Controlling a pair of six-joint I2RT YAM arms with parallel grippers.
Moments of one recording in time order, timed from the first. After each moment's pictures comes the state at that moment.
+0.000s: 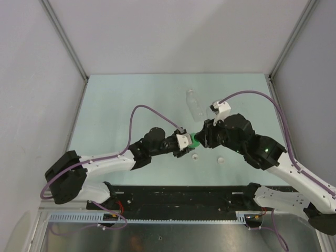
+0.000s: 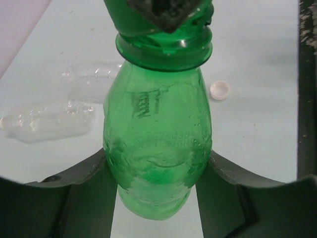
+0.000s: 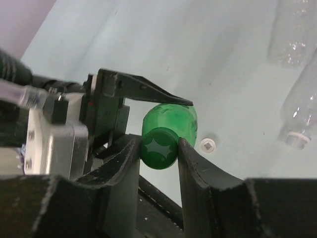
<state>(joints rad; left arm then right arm) -0.98 1.34 0.68 0.44 0.24 0.35 0.88 0.94 1.09 -0.63 0.12 0.45</state>
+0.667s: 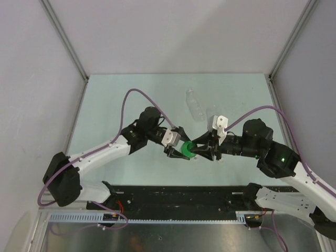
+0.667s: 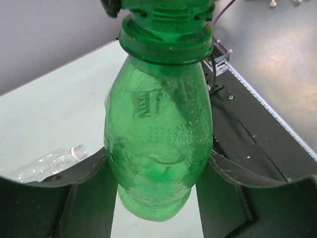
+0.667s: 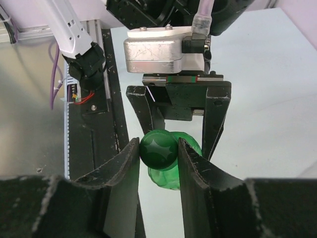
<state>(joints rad) -0.78 1.32 0.89 0.09 1.15 0.51 0.94 0.80 1.10 -0.48 -0.39 -0.11</state>
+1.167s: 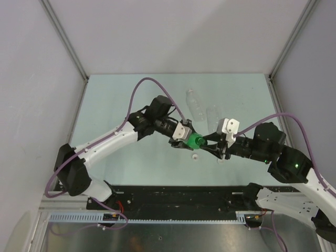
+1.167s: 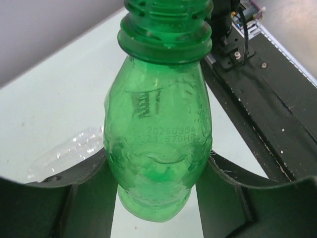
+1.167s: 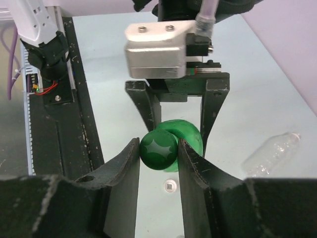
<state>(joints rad) -0.80 1.47 1.25 -0.40 1.01 0.88 0.91 0.73 1.13 -0.58 -0.27 -0.24</state>
